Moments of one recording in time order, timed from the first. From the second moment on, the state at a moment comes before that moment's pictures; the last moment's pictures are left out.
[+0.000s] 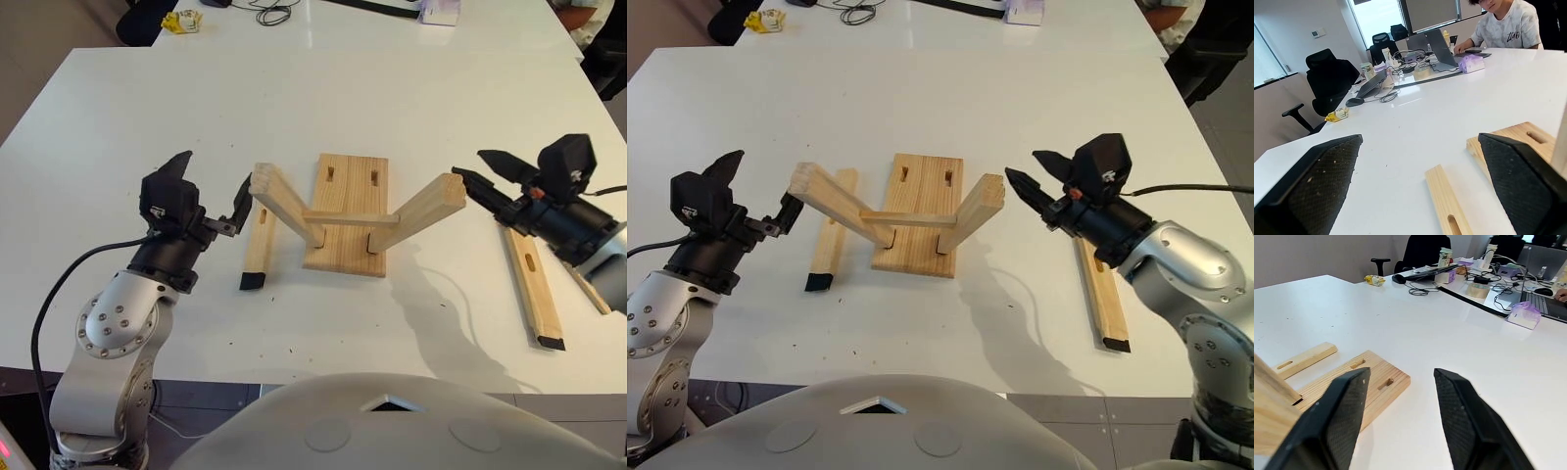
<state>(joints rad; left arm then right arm) 0.33 0.46 0.19 -1.00 -0.32 0.65 -0.16 0.04 -0.83 -0.36 -0.77 0.98 0.90 0.21</state>
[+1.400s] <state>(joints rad) 0.25 0.39 0.27 -0.83 -0.12 0.55 -0.15 -0.09 -0.43 -0.21 -0.70 0.31 0.99 -0.18</state>
